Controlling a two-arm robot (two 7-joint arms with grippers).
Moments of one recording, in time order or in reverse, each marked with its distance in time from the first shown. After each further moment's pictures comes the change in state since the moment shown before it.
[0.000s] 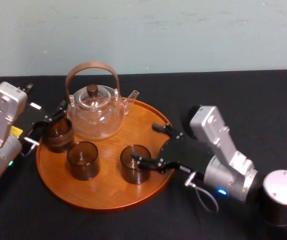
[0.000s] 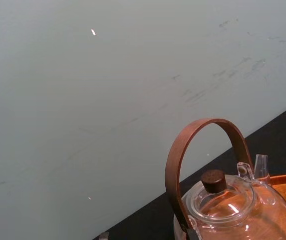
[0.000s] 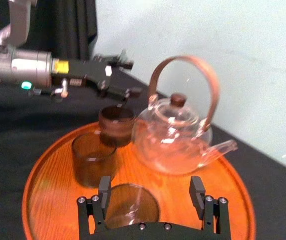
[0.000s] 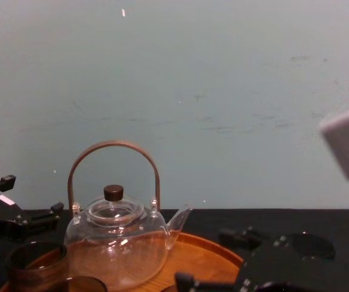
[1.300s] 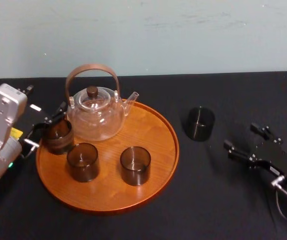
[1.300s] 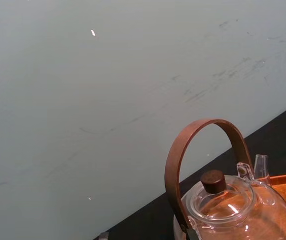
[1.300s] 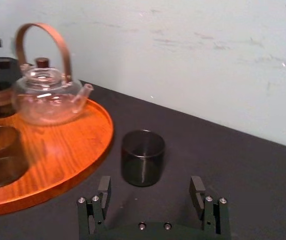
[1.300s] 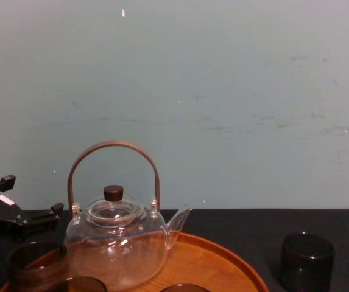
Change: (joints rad) left arm 0.000 0.000 0.000 0.000 0.000 0.000 0.000; right arm -0.238 0.128 0.337 -0.007 0.154 -0.089 -0.075
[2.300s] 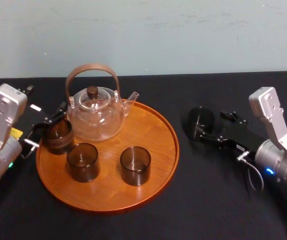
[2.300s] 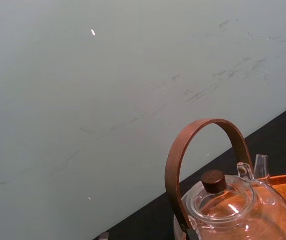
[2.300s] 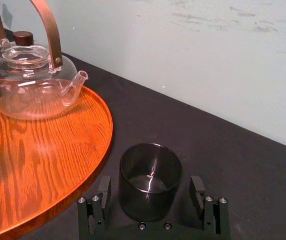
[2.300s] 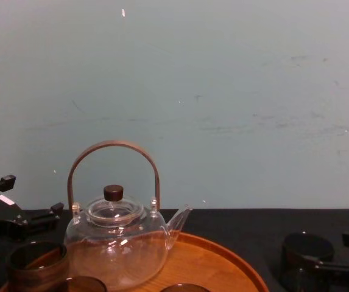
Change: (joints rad) left arm 0.000 0.000 0.000 0.000 0.000 0.000 0.000; right arm 0.300 -0.093 -0.151 0.233 -0.114 0.124 0.015
